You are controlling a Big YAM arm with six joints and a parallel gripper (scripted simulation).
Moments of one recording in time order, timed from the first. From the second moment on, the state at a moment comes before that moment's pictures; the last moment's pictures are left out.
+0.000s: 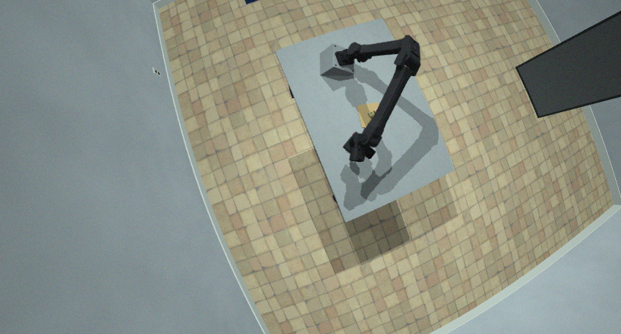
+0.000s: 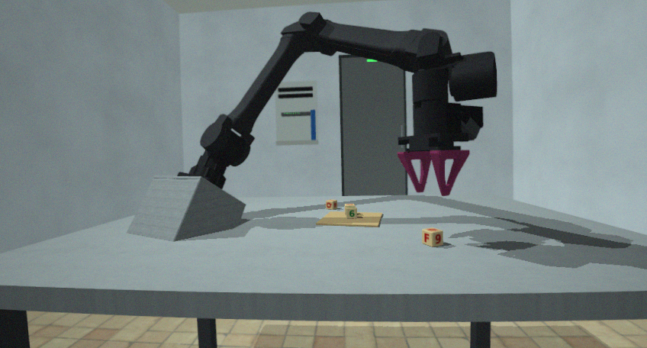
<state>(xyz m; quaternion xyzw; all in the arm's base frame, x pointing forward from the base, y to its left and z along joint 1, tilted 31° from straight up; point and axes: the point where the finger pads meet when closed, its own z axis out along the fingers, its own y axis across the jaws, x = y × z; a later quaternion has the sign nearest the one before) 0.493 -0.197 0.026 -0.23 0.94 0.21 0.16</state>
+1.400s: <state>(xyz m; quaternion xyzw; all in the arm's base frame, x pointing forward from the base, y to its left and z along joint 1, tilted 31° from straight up) 0.501 -0.184 0.000 -0.24 0.94 0.21 0.17</state>
